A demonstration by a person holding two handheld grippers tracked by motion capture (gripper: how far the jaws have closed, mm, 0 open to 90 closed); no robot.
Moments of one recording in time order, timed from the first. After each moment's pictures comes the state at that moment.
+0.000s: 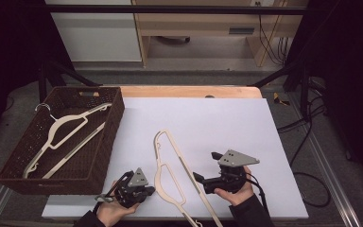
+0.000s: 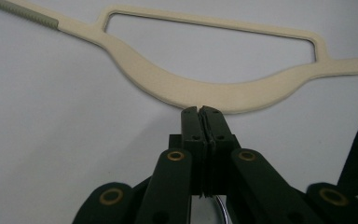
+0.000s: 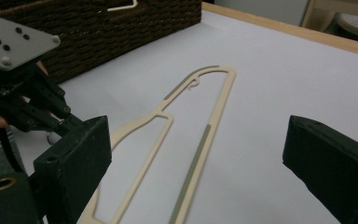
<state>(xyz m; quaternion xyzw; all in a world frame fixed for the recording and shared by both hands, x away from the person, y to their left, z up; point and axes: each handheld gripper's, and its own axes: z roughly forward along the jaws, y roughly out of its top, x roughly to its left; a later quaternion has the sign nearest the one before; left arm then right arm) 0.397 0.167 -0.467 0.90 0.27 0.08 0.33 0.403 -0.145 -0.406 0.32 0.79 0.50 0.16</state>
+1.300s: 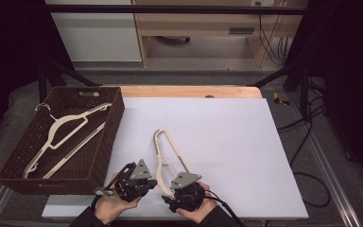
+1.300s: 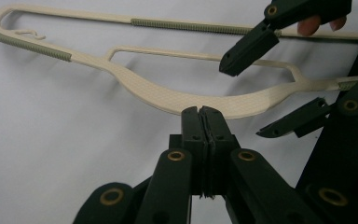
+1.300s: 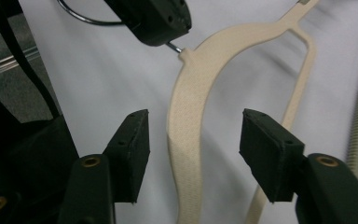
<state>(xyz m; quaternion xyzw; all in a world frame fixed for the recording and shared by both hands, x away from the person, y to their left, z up) 0.397 0.153 -0.417 0.90 0.27 0.10 0.32 0.381 -0.044 -0.461 0.27 0.87 0.39 0.11</state>
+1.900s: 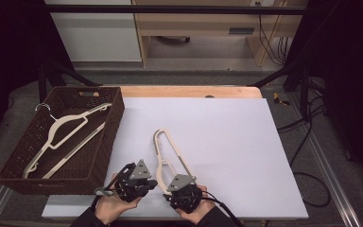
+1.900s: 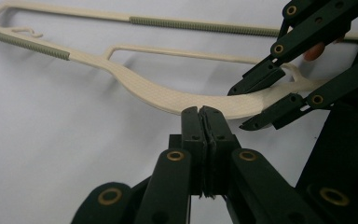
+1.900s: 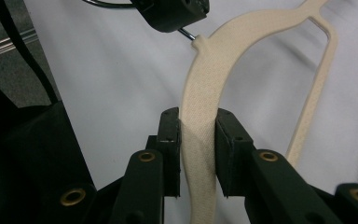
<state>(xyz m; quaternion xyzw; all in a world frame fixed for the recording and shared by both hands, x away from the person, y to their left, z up) 0.398 0.157 -0.418 0.90 0.26 0.10 0.33 0.380 -0.039 -0.464 0.26 0.89 0.37 0.11</state>
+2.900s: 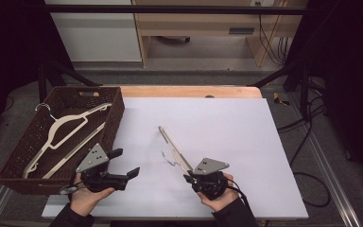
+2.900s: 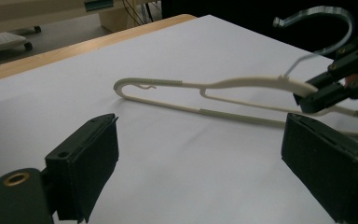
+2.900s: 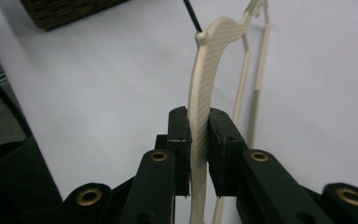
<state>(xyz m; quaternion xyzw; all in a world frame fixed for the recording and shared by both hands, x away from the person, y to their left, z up) 0.401 0.230 -0.384 0.78 0.32 0.18 0.51 0.393 -0.103 -0.412 0.31 0.84 0.41 0.16</state>
